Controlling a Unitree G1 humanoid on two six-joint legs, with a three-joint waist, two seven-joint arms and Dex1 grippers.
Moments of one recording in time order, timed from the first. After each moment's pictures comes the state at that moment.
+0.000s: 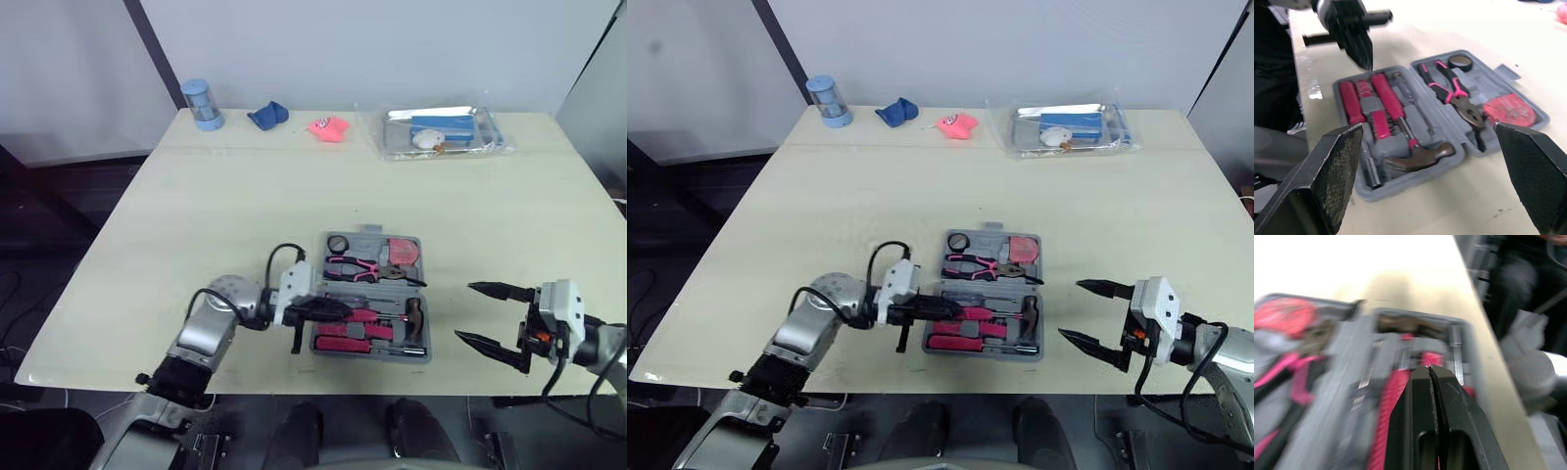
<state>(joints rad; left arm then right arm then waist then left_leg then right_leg) -0.33 0.56 -0.20 0.10 -0.30 0.13 -1.28 0.16 -0.73 -0.20 -0.29 0.51 0.13 1.09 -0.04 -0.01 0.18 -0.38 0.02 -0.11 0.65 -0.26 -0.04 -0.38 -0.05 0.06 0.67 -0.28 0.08</state>
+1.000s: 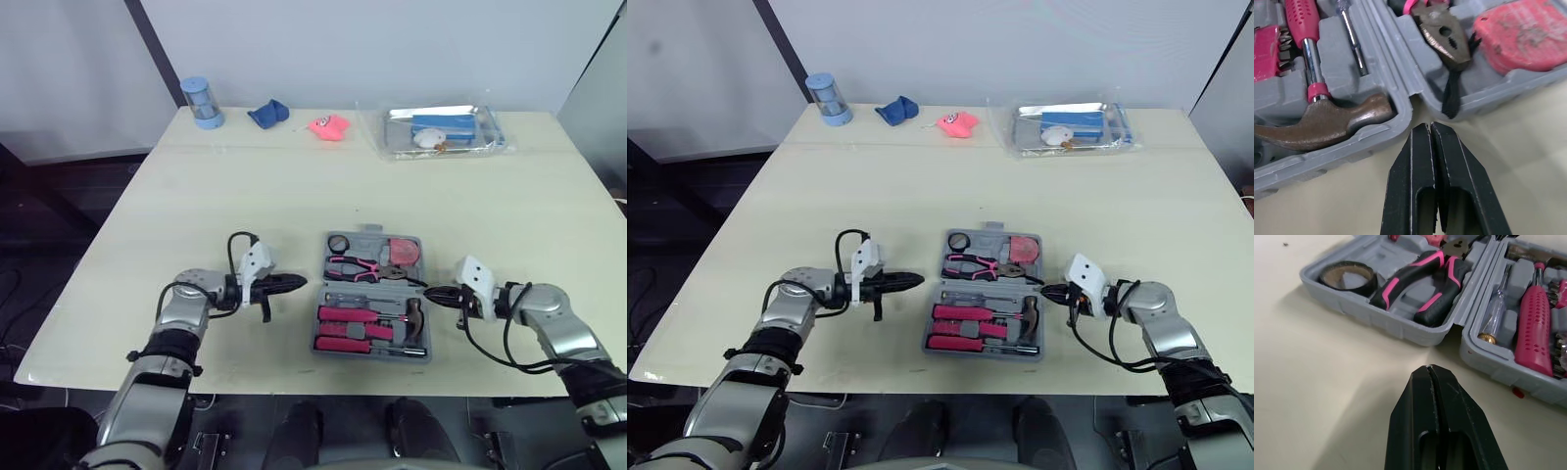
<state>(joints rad) -0.57 0.52 -0.09 0.83 -0.15 -0.21 -1.30 -0.32 -0.59 0.17 0.30 0.13 0.08 1.05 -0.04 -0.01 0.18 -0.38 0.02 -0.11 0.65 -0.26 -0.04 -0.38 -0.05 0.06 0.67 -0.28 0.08</state>
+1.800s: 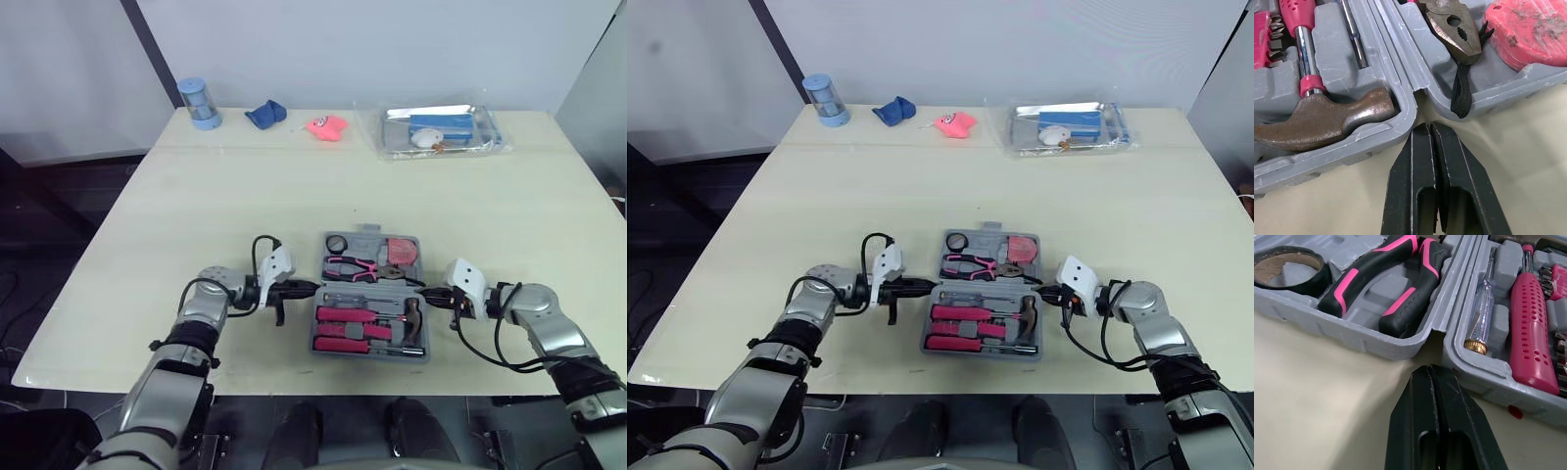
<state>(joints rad) -0.62 0.45 -0.13 0.90 -0.08 -0.23 -1.31 -0.34 -0.57 0.18 0.33 0.09 0.05 1.05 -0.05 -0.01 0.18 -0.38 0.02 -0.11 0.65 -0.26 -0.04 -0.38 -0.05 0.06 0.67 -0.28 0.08</state>
